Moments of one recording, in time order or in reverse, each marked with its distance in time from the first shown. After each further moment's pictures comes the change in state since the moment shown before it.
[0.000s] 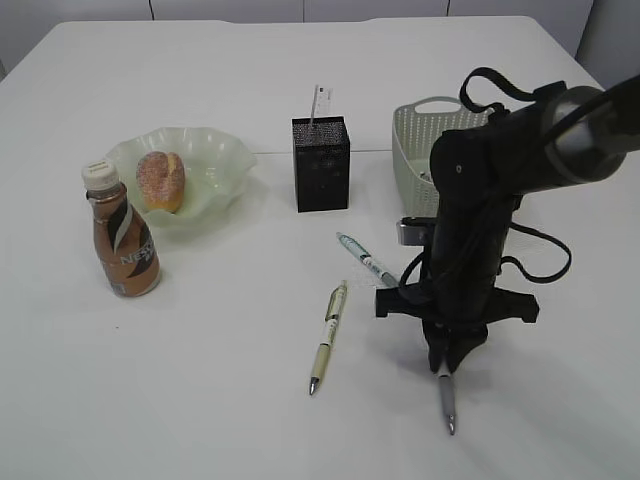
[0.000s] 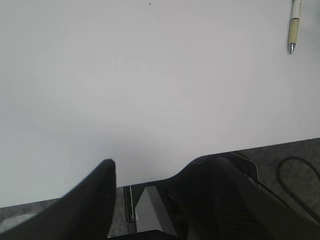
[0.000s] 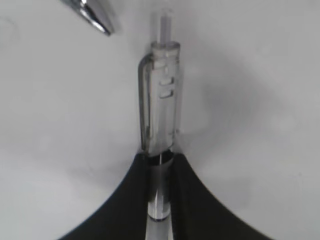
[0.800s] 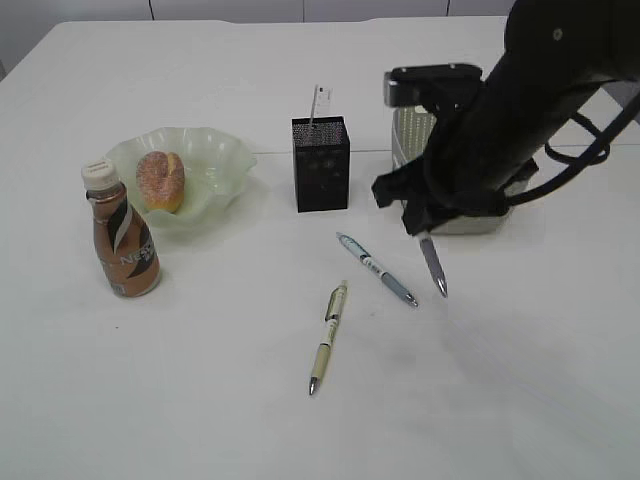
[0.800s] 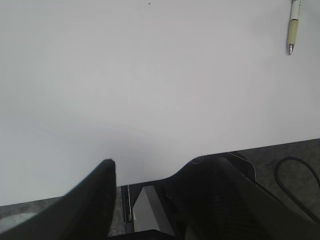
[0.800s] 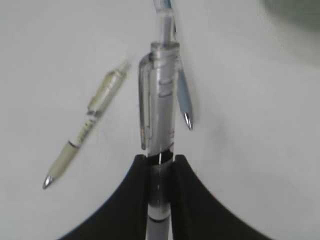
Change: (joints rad) left arm 0.000 0.000 0.000 -0.002 0.000 -0.010; right arm 0.000 -0.317 0.008 0.014 -0.163 -0.411
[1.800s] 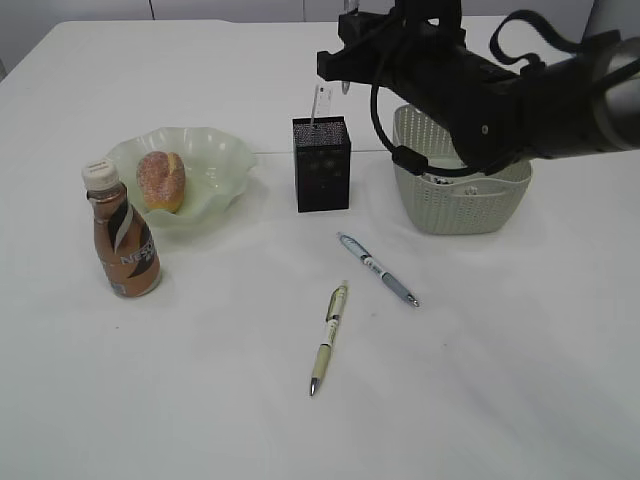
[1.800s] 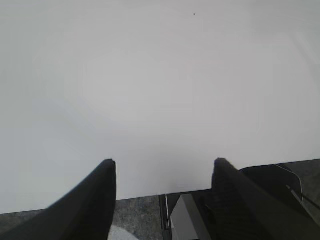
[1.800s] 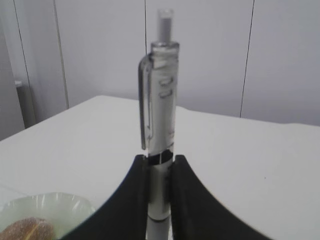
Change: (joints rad) left arm 0.000 0.000 0.000 0.147 0.000 -0.002; right arm 0.000 0.193 0.002 -0.042 -1.386 -0.096
